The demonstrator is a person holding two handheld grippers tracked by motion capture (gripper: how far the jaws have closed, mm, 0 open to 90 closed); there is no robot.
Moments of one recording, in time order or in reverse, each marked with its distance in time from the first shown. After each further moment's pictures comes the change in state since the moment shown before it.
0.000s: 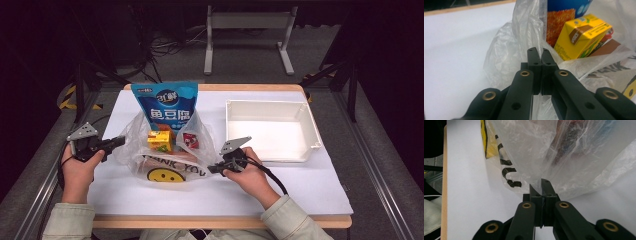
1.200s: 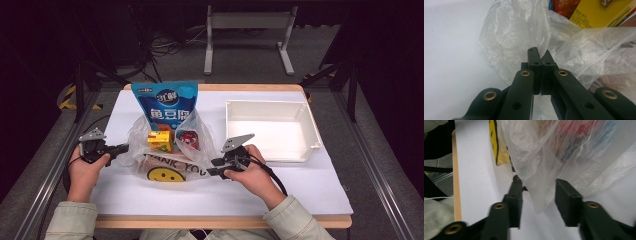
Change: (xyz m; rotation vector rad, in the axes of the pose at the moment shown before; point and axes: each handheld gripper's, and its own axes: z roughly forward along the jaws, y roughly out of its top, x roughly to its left) left arm 0.013 -0.019 0.021 0.116 -0.016 -0.053; right arm 0.007 0.012 -0.018 -0.010 0.000 -0.007
